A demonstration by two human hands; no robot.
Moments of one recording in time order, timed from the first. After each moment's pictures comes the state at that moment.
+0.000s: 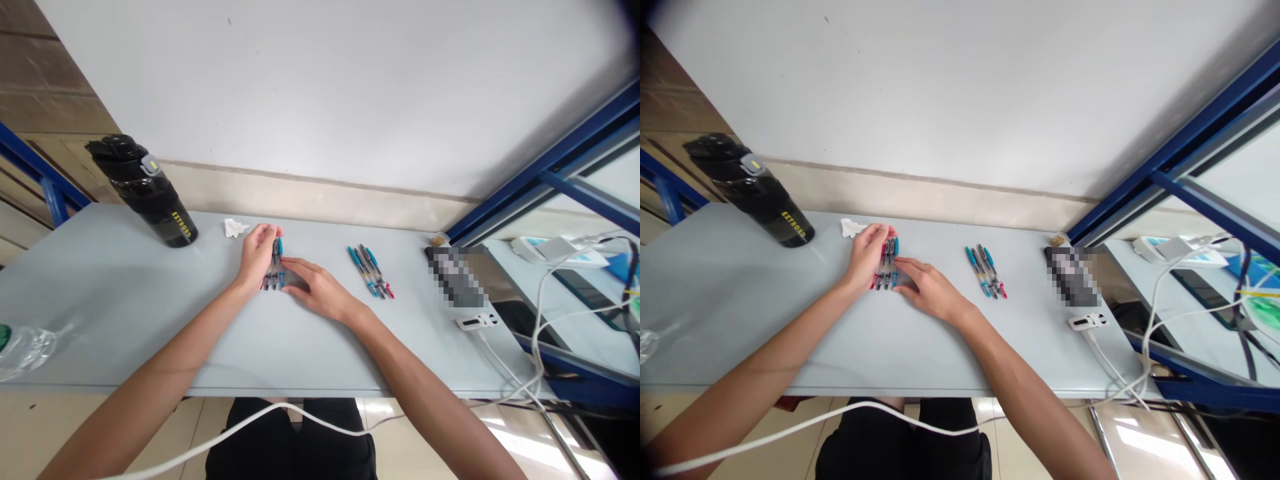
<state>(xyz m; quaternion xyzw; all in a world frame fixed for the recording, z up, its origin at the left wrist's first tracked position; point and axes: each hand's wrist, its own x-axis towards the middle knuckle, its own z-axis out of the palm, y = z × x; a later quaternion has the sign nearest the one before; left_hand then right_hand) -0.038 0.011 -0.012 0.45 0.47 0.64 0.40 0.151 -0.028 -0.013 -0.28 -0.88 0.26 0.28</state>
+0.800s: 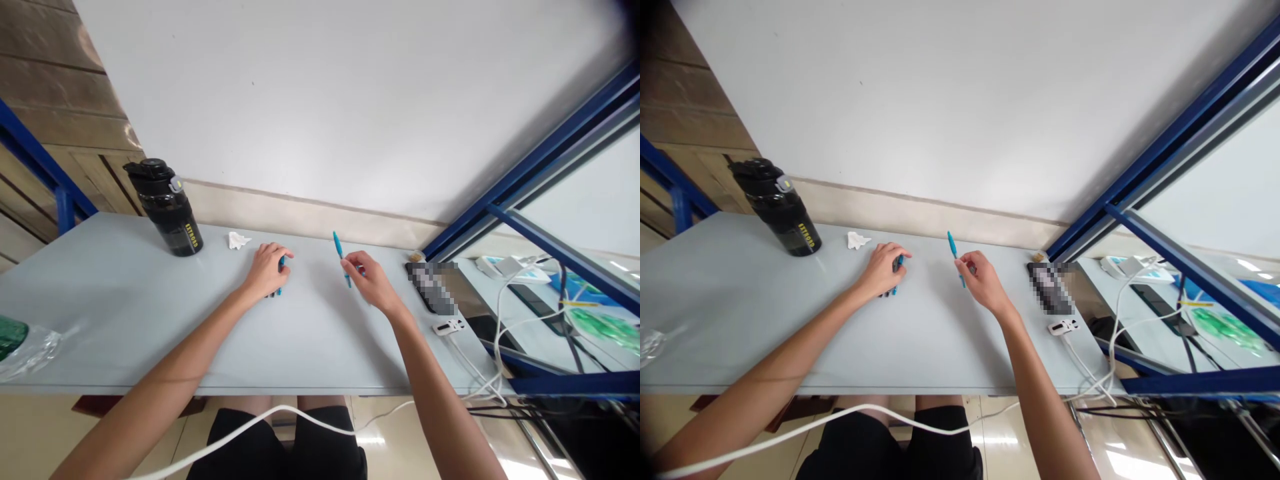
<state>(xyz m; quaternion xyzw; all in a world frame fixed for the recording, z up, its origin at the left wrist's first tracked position) -0.049 0.010 -0.024 0.76 0.52 0.36 0.12 0.243 -0.025 0.037 -0.53 -0.72 0.26 0.36</state>
